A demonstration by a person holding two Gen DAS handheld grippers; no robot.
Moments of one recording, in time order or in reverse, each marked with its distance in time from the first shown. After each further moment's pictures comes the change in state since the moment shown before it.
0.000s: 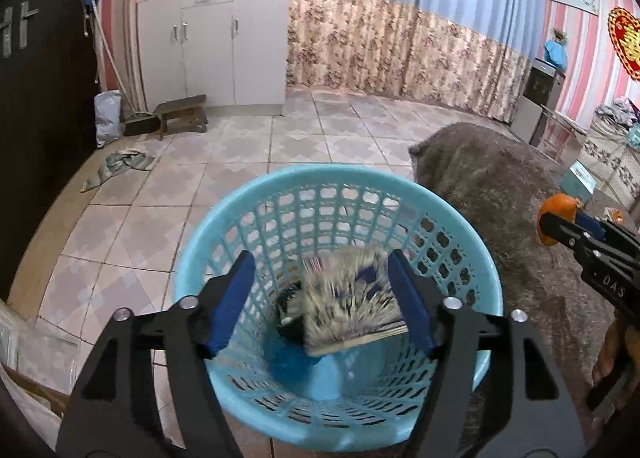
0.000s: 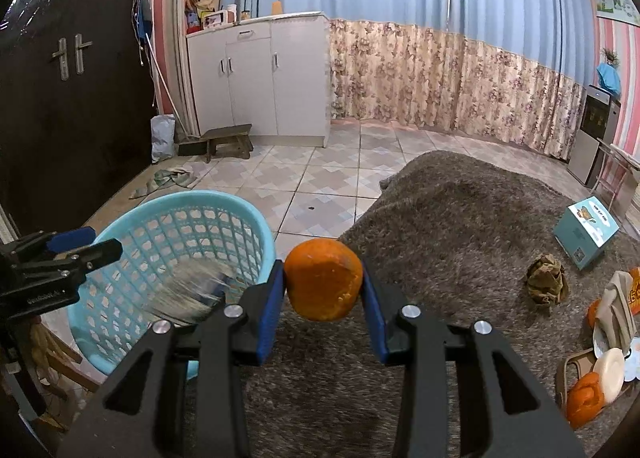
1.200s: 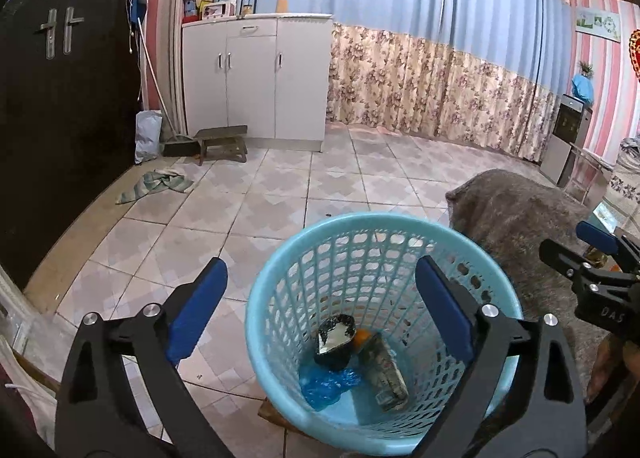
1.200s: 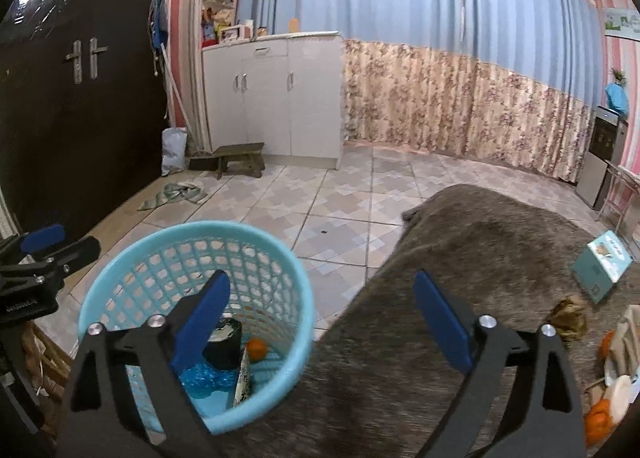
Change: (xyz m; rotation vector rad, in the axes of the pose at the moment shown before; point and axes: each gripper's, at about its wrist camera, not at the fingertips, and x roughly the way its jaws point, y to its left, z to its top) left arm -0.028 0.025 0.010 -0.064 -0.140 0.110; right arm 0.005 0.029 0.019 -0.033 -0.082 0.016
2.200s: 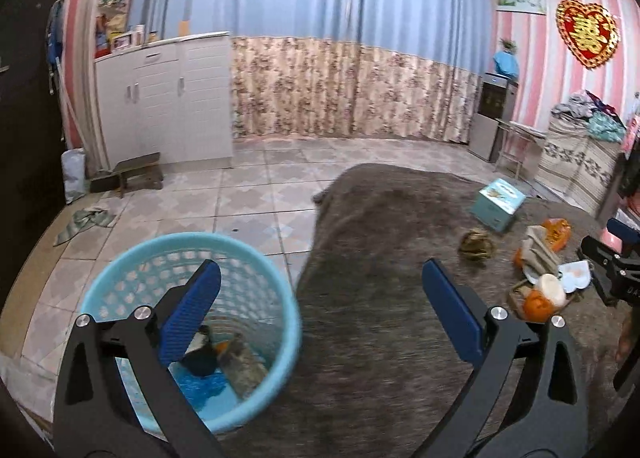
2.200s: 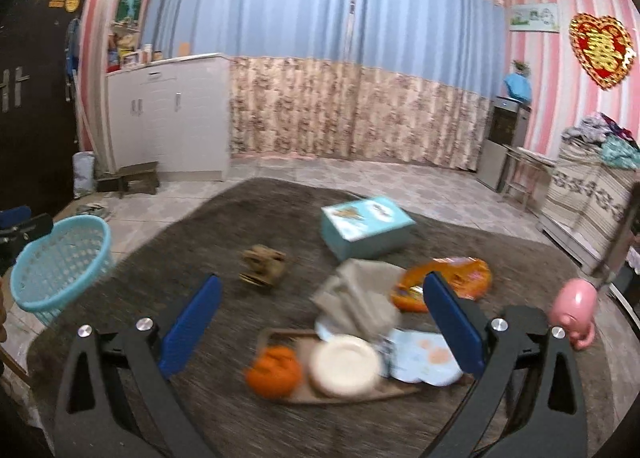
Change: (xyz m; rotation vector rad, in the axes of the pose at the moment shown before) left arm -0.044 -0.187 -0.007 0.160 -0.023 -0.244; right arm -0.156 -0.233 -0.048 0.101 -0.042 -0.332
